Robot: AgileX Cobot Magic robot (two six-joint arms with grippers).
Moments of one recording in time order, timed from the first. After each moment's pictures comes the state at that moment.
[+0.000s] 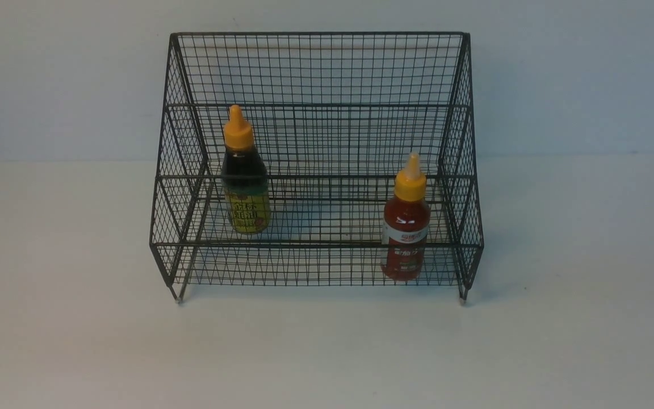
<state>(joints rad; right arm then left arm) 0.20 0.07 -0.38 -0.34 0.20 0.44 -0.31 0.24 -0.38 0.29 0.67 -0.39</state>
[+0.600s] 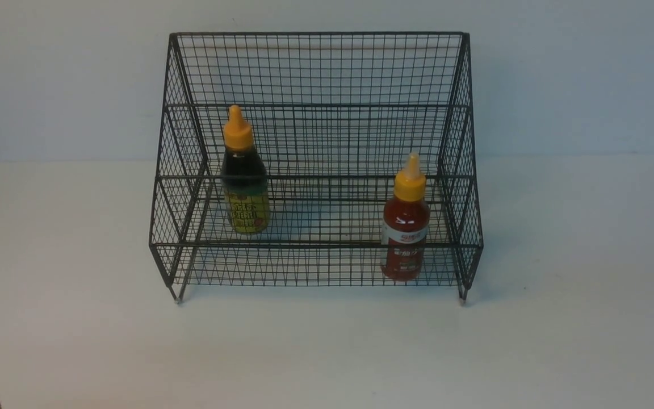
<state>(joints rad) 0.20 0.07 -0.38 -0.34 0.20 0.44 0.00 -0.01 0.02 -0.10 0.38 0.10</state>
